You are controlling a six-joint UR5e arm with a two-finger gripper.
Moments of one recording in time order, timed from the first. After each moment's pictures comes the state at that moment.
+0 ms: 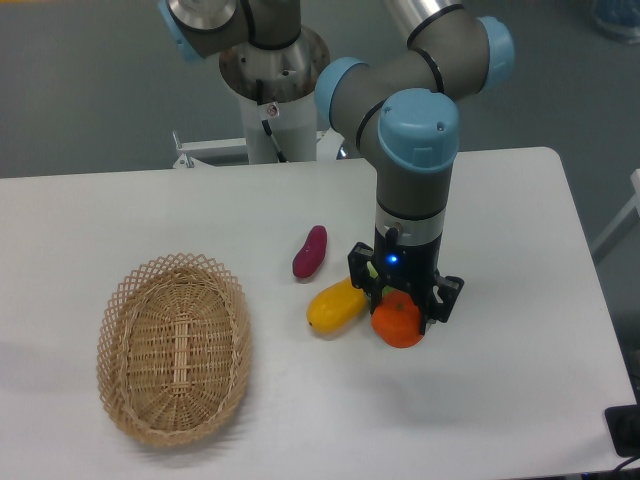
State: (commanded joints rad) arm 2.49 -1.91 -1.53 -1.00 1.46 1.02
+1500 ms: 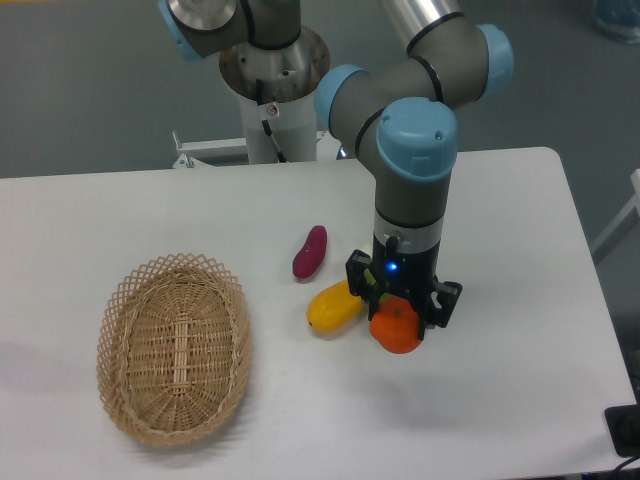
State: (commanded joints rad) arm 2.47 -1.95 -1.52 -0.99 1.45 0.85
